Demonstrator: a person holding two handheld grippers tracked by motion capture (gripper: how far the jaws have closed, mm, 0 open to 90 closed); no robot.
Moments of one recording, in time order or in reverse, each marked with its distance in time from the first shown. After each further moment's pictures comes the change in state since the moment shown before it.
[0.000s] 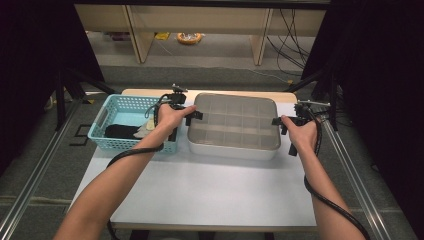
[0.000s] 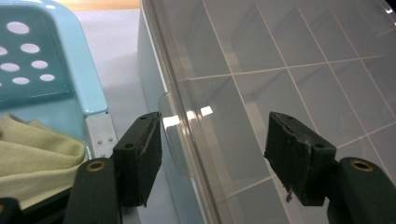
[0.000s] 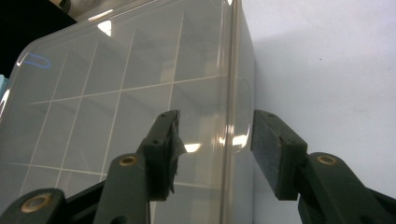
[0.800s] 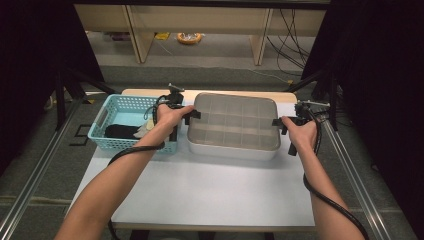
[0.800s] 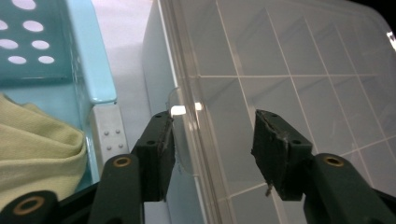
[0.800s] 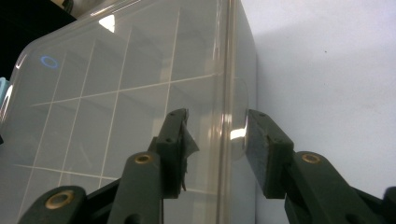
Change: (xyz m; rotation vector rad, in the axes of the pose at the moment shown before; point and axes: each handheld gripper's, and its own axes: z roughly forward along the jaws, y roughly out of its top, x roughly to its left) left arm 0.008 -0.001 0.000 -0.013 -0.026 -0.119; right arm -0.002 0.003 0.005 0.032 -0.034 0.036
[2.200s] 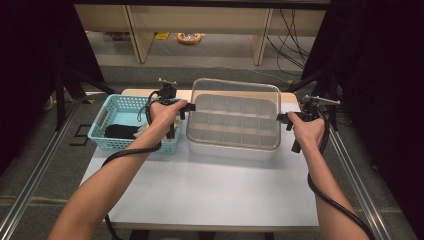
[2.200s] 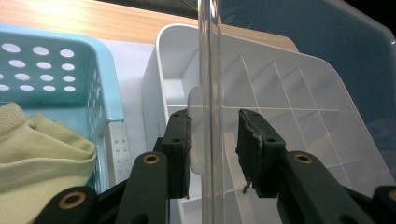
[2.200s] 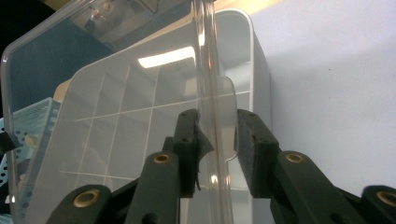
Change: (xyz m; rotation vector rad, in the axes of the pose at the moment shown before) left arm -0.011 0.003 -0.038 -0.130 -0.016 -0.025; right arm 0.008 0.004 -0.031 -0.064 0.082 0.018
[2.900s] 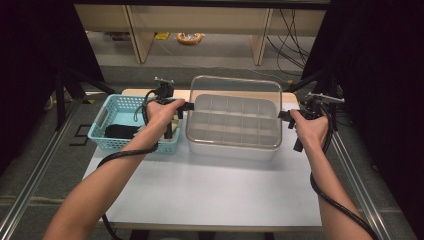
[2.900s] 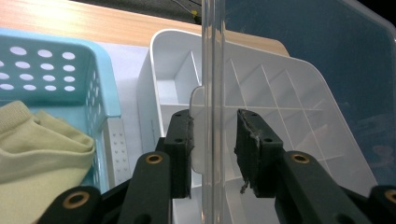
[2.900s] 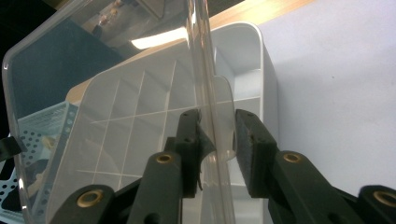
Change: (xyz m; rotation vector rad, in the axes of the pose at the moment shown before) left arm -0.004 0.000 -0.015 -0.003 -0.023 -0.011; right arm 0.008 0.001 -0.015 -0.027 0.016 -0.017
